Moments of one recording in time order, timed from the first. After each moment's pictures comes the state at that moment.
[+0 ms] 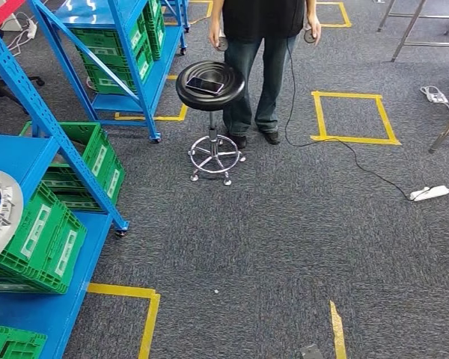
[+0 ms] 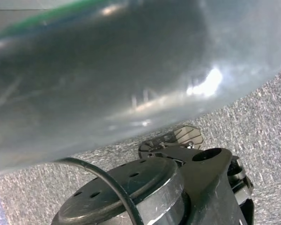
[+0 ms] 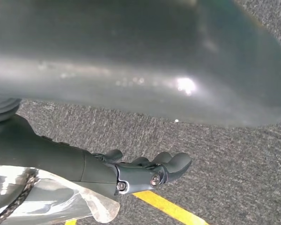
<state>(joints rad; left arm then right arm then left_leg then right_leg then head) 0.03 -0.07 0.19 -0.18 -0.27 0.17 -0.47 -0.02 0.04 0.10 -0.20 0.16 -0.11 -0.33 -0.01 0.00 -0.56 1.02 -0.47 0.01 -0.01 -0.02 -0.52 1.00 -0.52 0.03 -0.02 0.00</state>
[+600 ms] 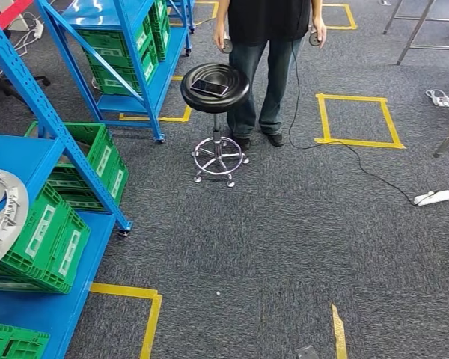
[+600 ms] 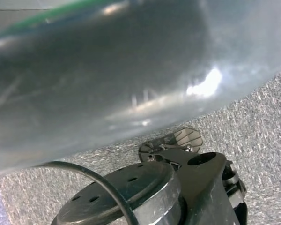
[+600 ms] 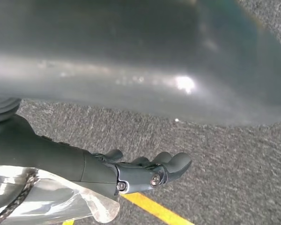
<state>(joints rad) 0.03 -0.07 0.19 -0.18 -0.27 0.16 -0.46 -0.01 0.05 0.10 -0.20 0.16 -0.12 -0.33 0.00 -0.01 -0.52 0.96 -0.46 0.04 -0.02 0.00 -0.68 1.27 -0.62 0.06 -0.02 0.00</state>
